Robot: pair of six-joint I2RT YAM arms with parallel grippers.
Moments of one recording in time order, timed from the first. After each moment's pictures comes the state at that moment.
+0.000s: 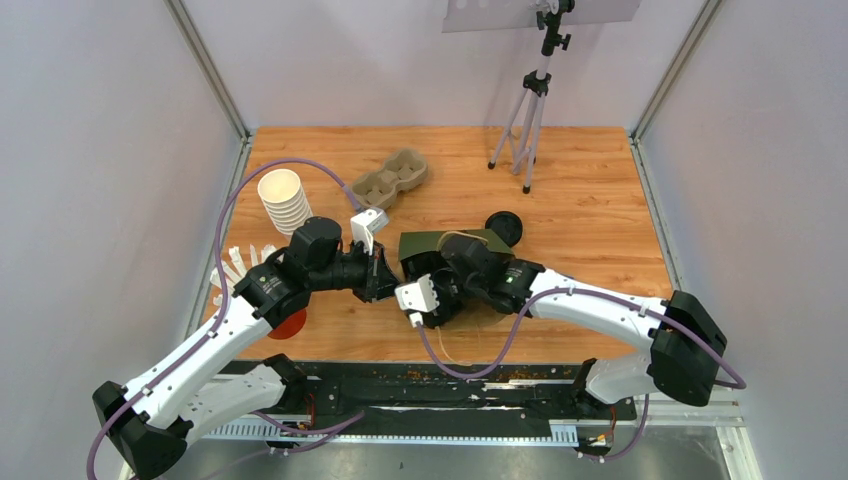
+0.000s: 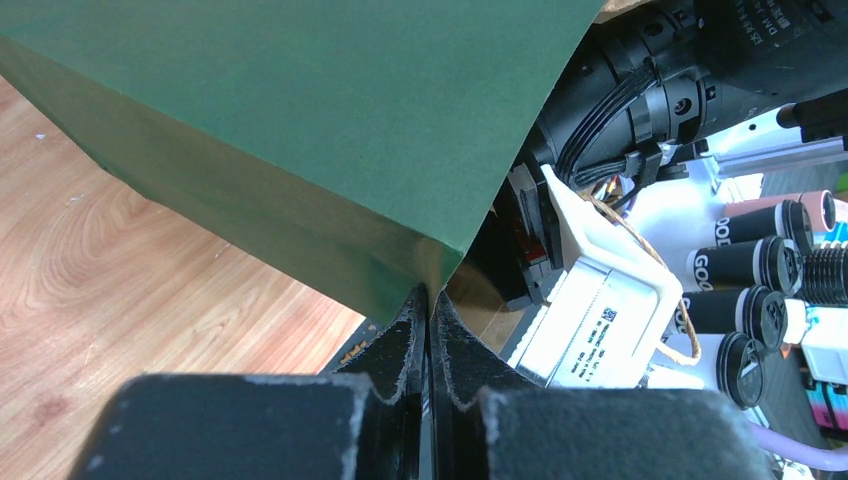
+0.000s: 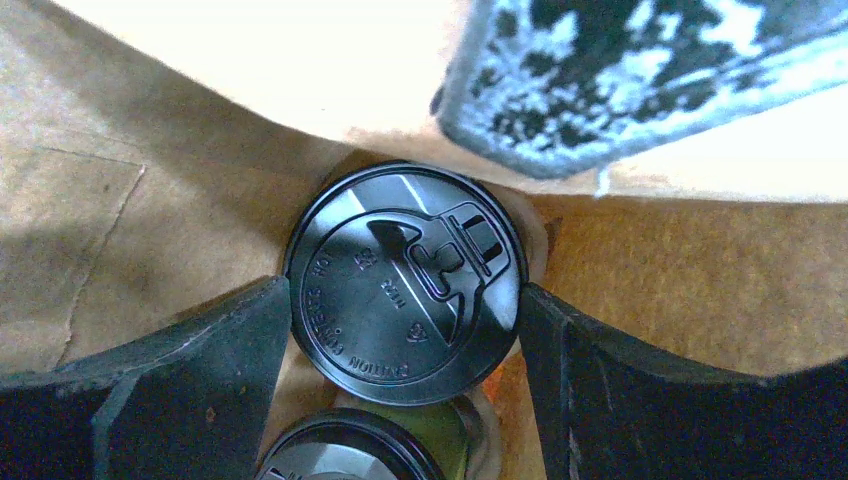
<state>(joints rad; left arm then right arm) -0.70 0.88 0.88 -0.53 0.44 -0.44 1.00 1.37 0.94 -0.27 -0.21 -1.07</state>
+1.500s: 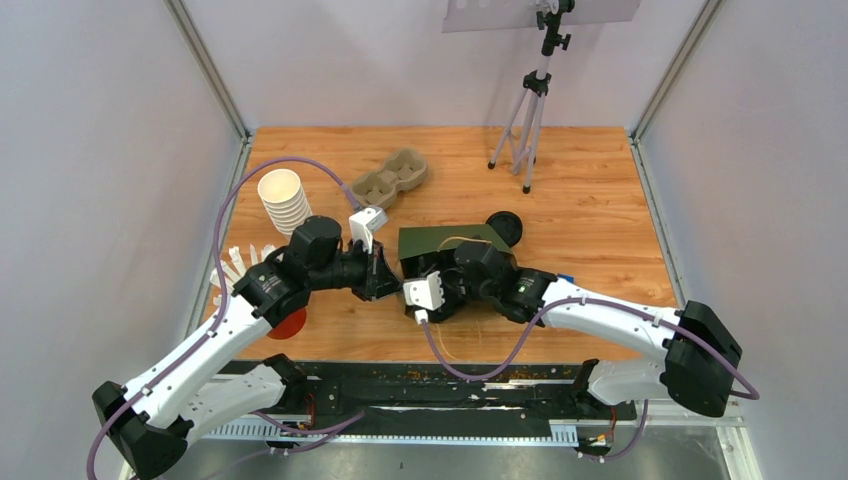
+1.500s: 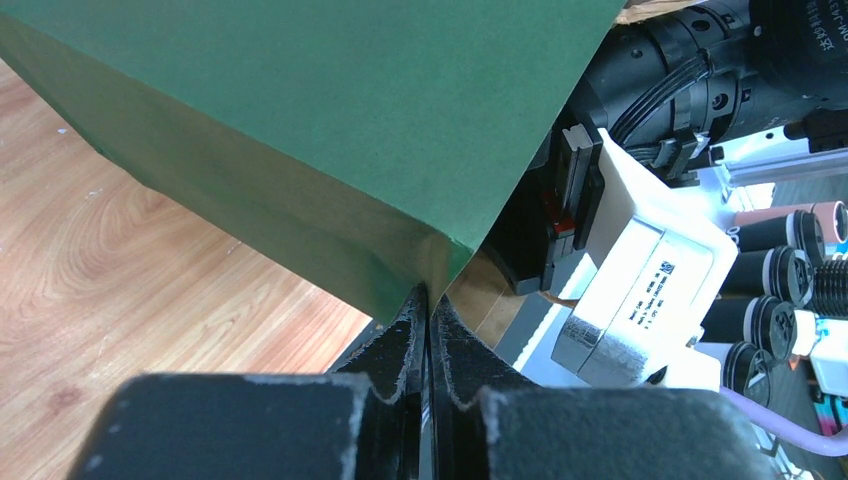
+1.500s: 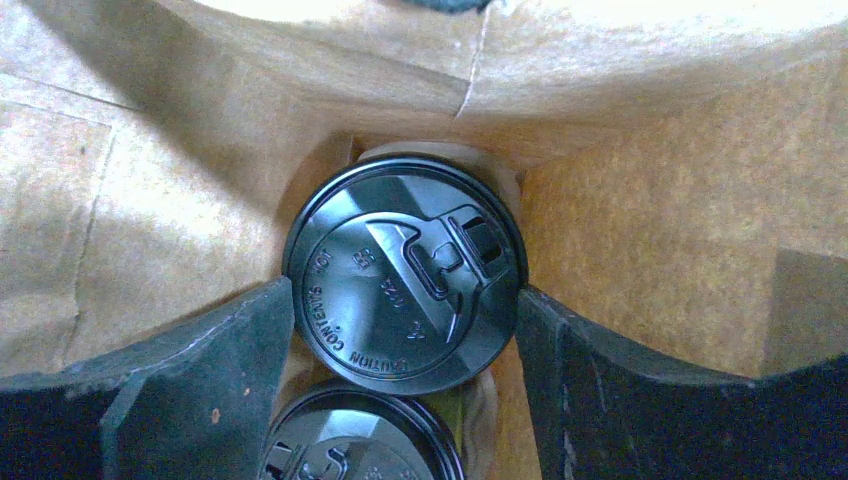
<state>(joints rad) -0.70 0.89 0.89 -0.54 0.42 -0.44 0.99 1.29 0.84 -0.12 -0.11 -1.03</state>
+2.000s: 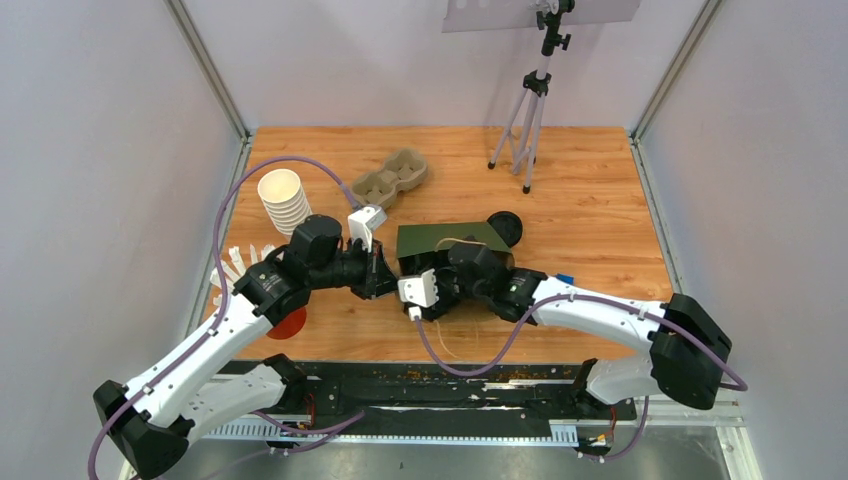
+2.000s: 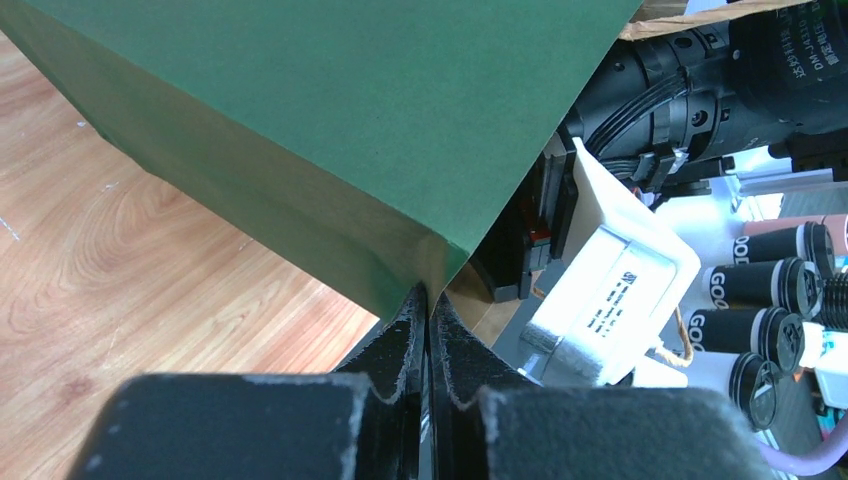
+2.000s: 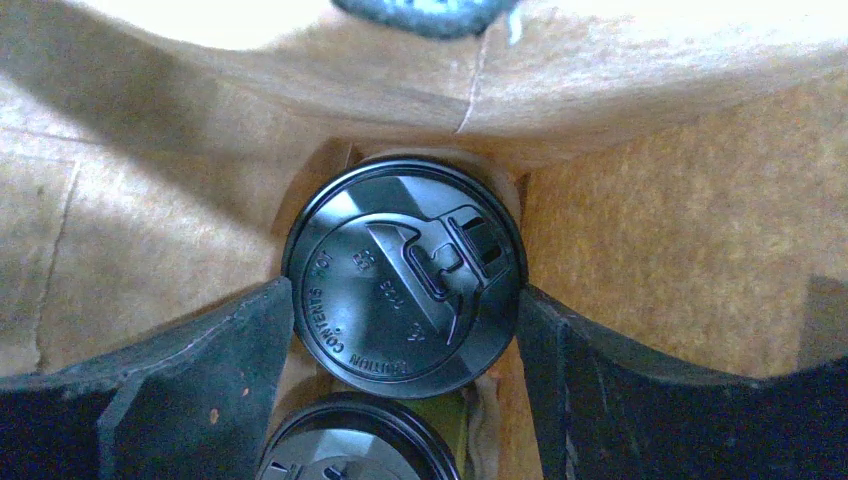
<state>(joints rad) -0.69 0.89 0.90 -0.55 0.40 -0.44 0.99 1.34 0.83 -0.06 -0.09 -1.02</state>
